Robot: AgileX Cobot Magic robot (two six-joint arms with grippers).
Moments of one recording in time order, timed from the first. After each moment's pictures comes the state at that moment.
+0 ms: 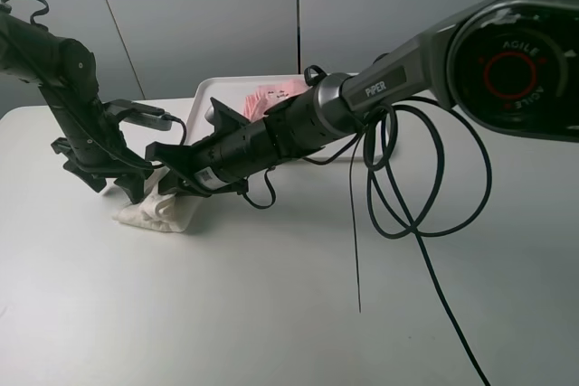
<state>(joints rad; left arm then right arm) -0.14 2.13 -1.30 0.09 0.81 0.12 0.75 2.39 -1.48 1.74 0.57 -0.98</state>
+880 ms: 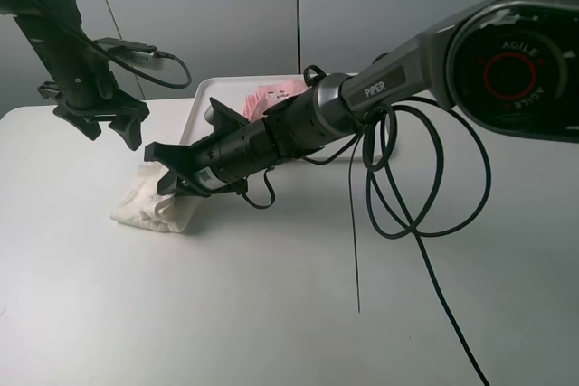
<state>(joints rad) -0.14 2.05 -1.52 0.07 0.98 0.11 0.75 2.39 -1.48 1.74 0.57 -0.99</state>
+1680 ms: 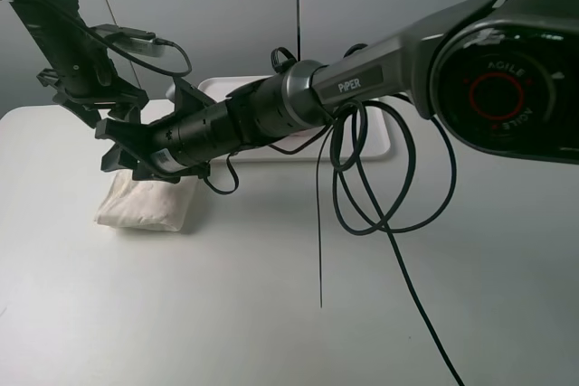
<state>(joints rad) -0.14 2.05 -1.56 0.07 1.00 0.13 0.83 2.40 -1.63 1.74 0.54 -0.91</state>
